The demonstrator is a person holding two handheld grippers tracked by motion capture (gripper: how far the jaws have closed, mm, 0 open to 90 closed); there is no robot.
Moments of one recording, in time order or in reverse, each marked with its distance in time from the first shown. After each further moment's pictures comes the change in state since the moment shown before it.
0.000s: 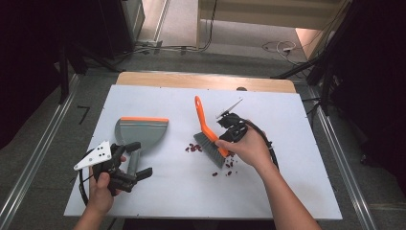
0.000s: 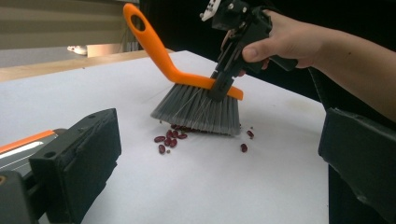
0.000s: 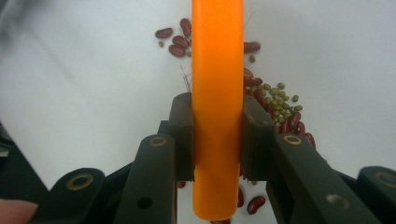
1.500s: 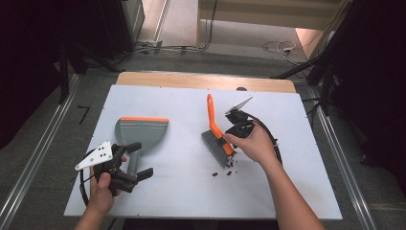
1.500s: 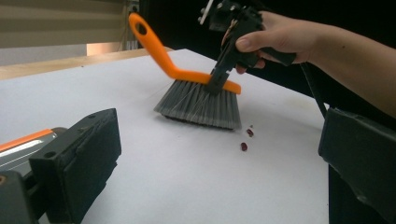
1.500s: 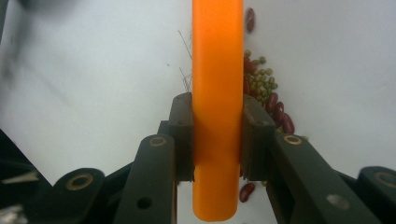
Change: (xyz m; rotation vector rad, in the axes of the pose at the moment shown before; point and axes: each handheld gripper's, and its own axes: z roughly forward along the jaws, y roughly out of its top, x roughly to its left) left arm -0.001 -0.001 0.002 0.002 -0.001 -0.005; right arm -0.025 -0.002 -0.005 0.017 0.033 0.165
